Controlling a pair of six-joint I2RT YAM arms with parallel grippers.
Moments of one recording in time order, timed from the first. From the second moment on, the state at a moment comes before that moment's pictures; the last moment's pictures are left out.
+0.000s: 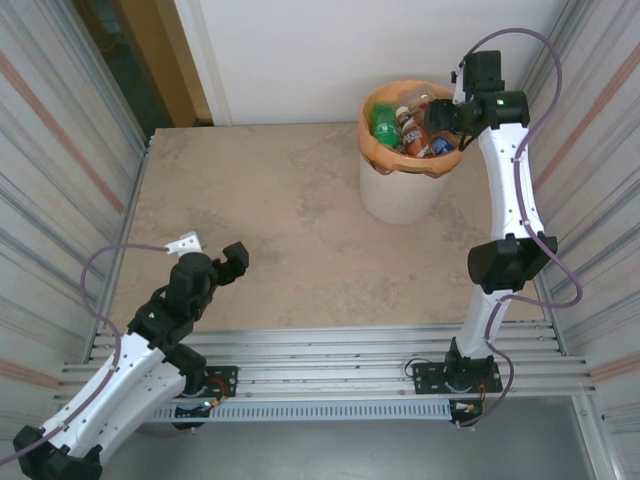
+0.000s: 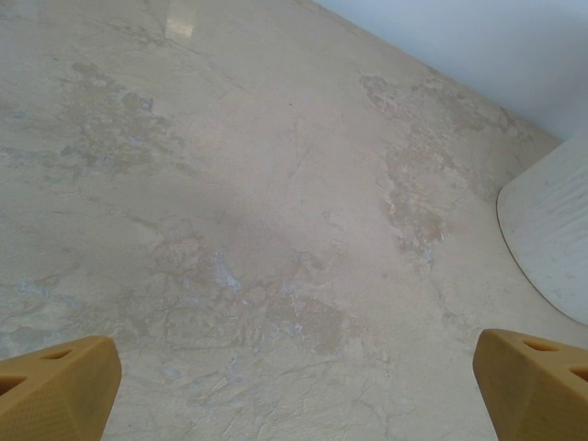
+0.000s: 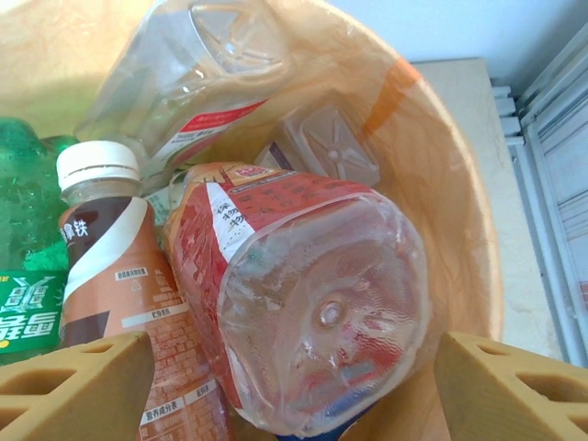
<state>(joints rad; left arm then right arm) -0.54 0.58 0.50 -0.45 -0.37 -0.70 0.07 1.93 2.35 -1.18 0.08 0.12</state>
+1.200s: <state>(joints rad) -0.54 0.58 0.53 -0.46 -0.37 -0.68 0.05 1.80 2.02 -0.91 0.05 0.13</state>
